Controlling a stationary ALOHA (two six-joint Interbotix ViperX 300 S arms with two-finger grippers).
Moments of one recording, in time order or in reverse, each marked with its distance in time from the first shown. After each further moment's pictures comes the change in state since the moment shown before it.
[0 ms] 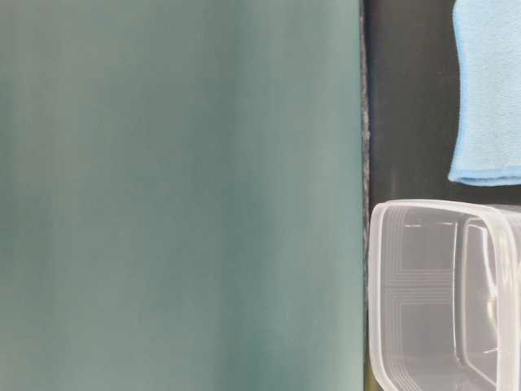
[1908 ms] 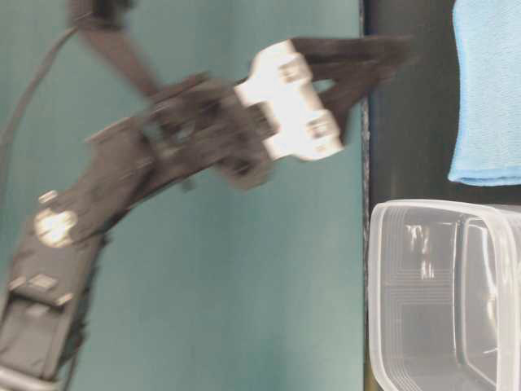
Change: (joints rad) left arm 0.028 1.390 -1.258 0.040 0.937 0.130; right arm 0.003 -0.245 0.000 0.006 0.268 0.100
